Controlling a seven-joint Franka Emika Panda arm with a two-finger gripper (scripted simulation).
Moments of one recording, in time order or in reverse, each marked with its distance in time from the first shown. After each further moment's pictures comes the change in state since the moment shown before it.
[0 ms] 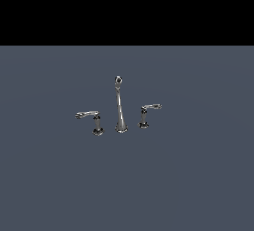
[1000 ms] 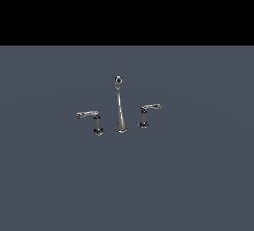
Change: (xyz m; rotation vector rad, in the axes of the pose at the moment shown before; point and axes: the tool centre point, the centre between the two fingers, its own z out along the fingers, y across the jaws) arm -0.014 0.072 -0.094 -0.013 -0.004 -0.339
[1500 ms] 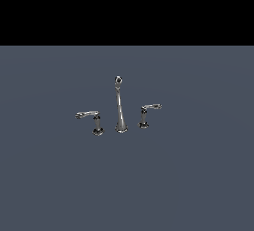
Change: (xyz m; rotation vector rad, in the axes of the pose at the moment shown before) arm -0.002 0.006 -0.008 -0.001 -0.001 -0.031
